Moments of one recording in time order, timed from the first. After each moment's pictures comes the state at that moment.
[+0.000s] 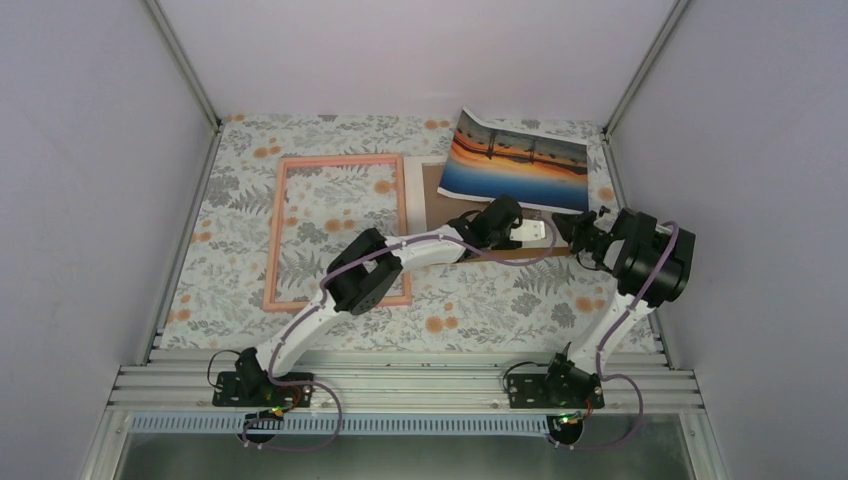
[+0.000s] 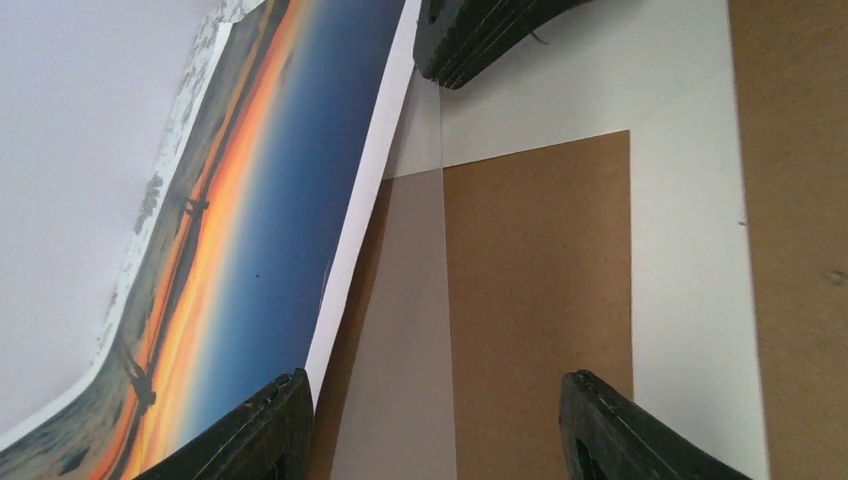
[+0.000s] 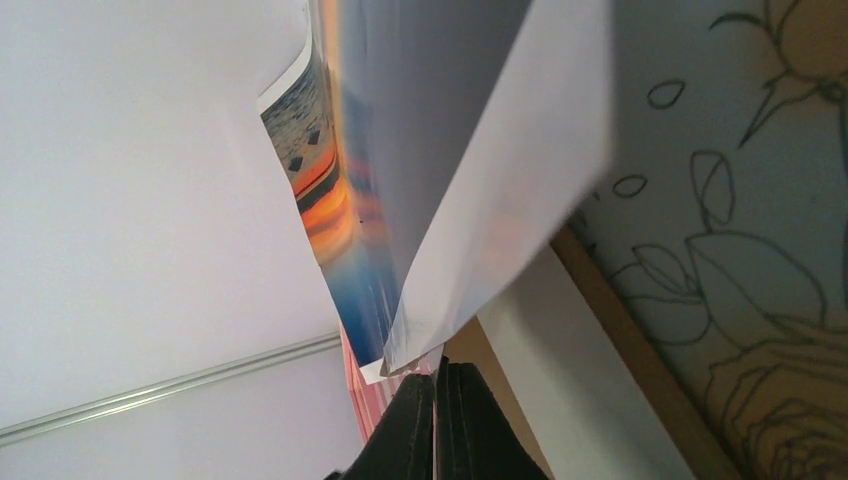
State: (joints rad) left arm -0.99 2.54 2.03 -0.06 -0.11 0.68; right arm -0.47 1.99 0.78 0.55 -0.99 1.05
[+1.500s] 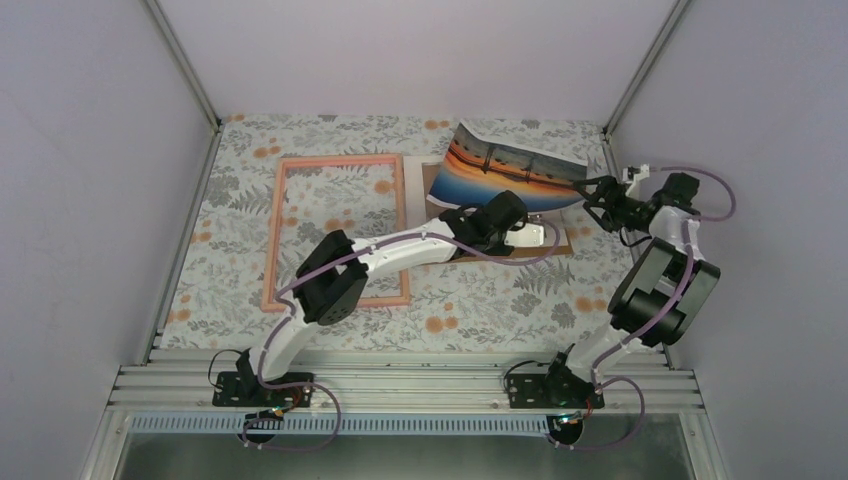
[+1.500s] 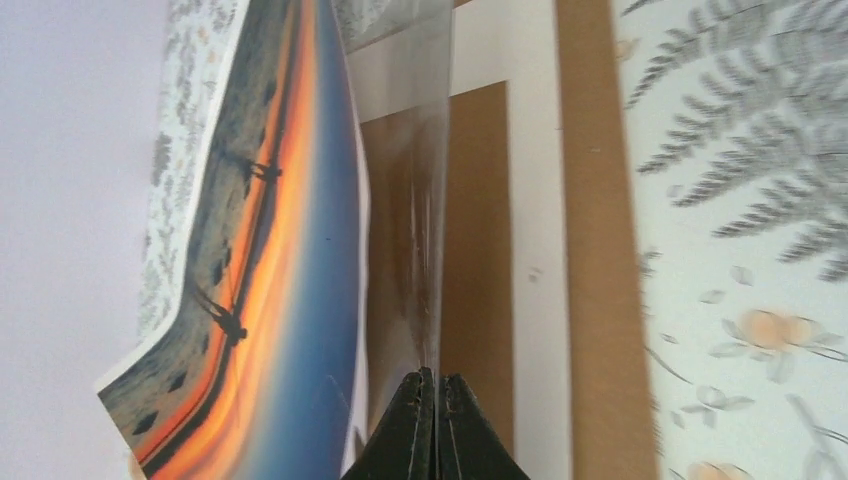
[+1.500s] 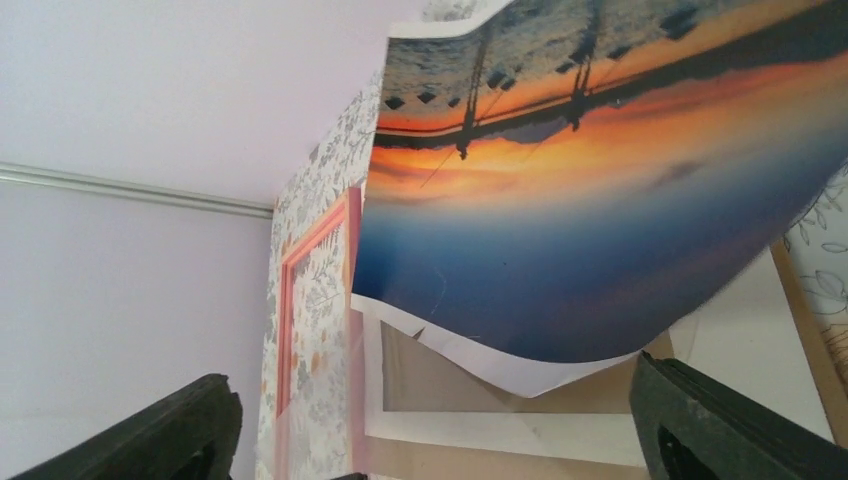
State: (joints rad) left arm -1.06 2.28 1.94 -0.38 -0.22 0.70; right arm -0.56 1.70 1.17 -0.54 -1.09 0.17
